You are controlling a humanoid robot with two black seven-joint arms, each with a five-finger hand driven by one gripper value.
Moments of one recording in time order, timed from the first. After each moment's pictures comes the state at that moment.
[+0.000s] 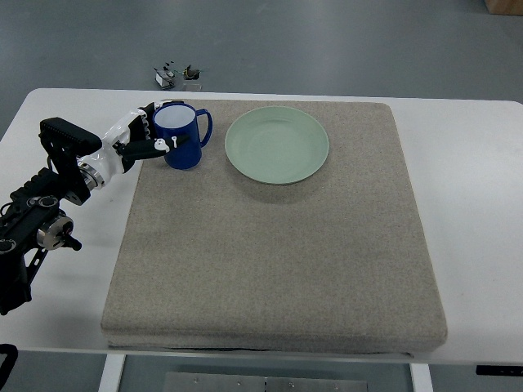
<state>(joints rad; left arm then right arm) -0.51 0.29 -1.10 -0.84 1.02 -0.30 -0.33 0.03 0.00 0.01 0.14 -0.01 -0.05 0.00</state>
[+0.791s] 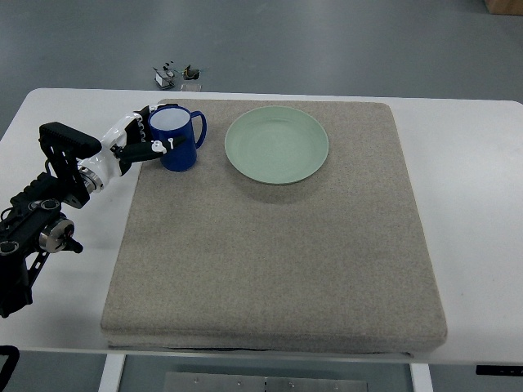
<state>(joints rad) -0.51 0.29 -1.10 -0.82 1.01 -0.26 -0.33 0.03 0.00 0.01 0.14 -0.01 -0.05 0.00</state>
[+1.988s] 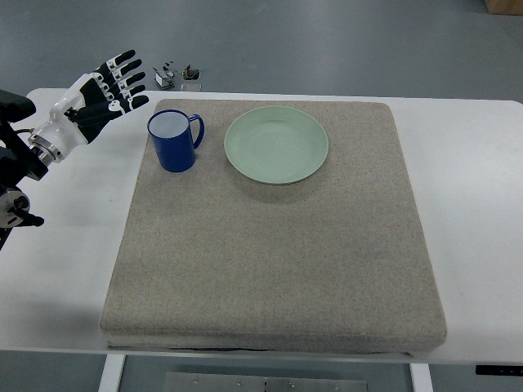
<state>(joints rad) -0.56 0.47 -1.09 -0.88 0.63 -0.46 -0.32 0.03 0.00 0.01 0.14 -0.01 -0.05 0.00</state>
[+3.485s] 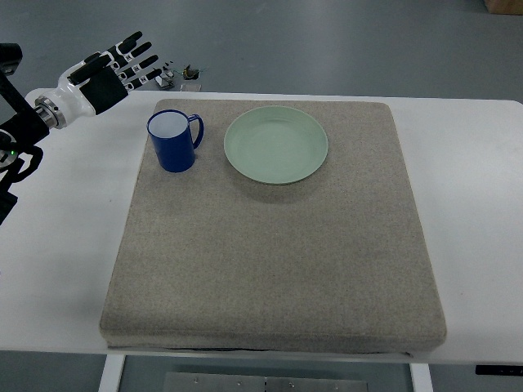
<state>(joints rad) -0.84 0.38 -1.08 -0.51 0.01 -0.61 0.29 0.03 0.00 0.01 0.14 -0.01 -0.05 0.00</state>
